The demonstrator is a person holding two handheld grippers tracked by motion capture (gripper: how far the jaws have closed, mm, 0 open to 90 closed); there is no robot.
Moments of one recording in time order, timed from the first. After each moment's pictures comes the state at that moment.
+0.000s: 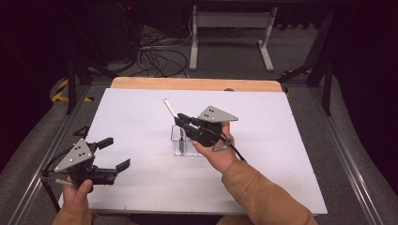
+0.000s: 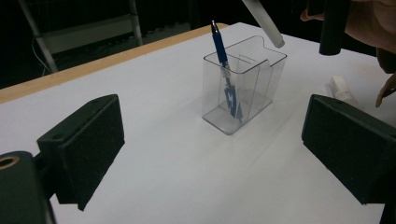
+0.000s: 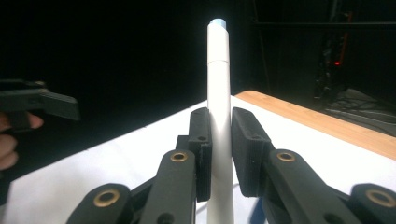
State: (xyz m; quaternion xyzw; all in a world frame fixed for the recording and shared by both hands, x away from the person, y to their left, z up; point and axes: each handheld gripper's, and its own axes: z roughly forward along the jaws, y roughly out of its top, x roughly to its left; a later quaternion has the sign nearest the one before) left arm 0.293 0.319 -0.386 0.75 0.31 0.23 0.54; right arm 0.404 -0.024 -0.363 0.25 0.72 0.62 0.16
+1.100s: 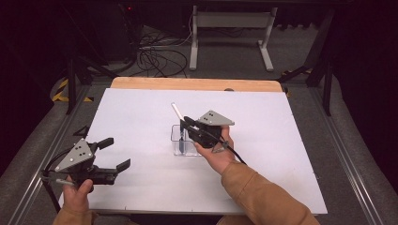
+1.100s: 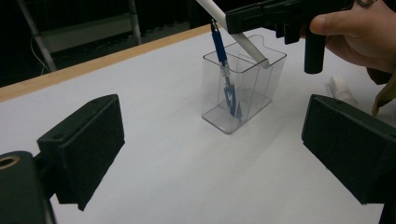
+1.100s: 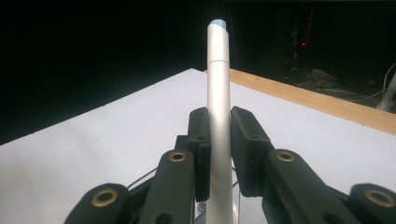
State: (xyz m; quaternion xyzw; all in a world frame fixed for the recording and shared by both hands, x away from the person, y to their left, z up) left arm 0.294 0.319 -0.386 0.75 0.31 0.23 0.53; right arm 0.415 -0.025 -0.395 0.30 0.73 0.58 0.20
